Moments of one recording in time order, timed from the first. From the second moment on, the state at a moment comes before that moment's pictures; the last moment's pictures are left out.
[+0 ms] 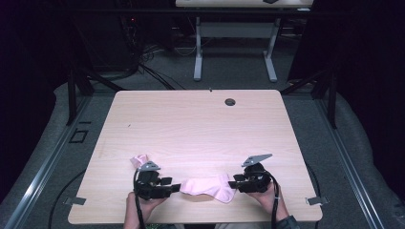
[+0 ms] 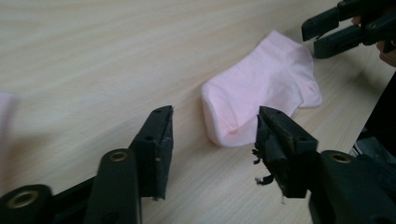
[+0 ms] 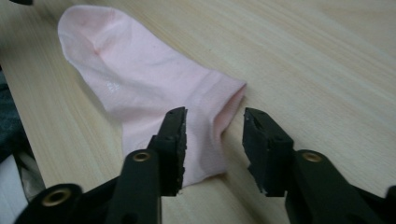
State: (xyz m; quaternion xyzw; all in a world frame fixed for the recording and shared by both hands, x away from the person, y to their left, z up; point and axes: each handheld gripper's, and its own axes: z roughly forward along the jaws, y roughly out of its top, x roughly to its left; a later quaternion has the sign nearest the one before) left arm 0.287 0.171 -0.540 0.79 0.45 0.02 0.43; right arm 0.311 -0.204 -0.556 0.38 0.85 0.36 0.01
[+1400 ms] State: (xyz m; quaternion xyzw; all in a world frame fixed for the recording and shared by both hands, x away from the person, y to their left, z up) left arm 0.374 0.153 -0.524 0.78 0.48 0.05 0.40; right arm 0.327 -0.228 -0.537 0.41 0.83 0.38 0.05
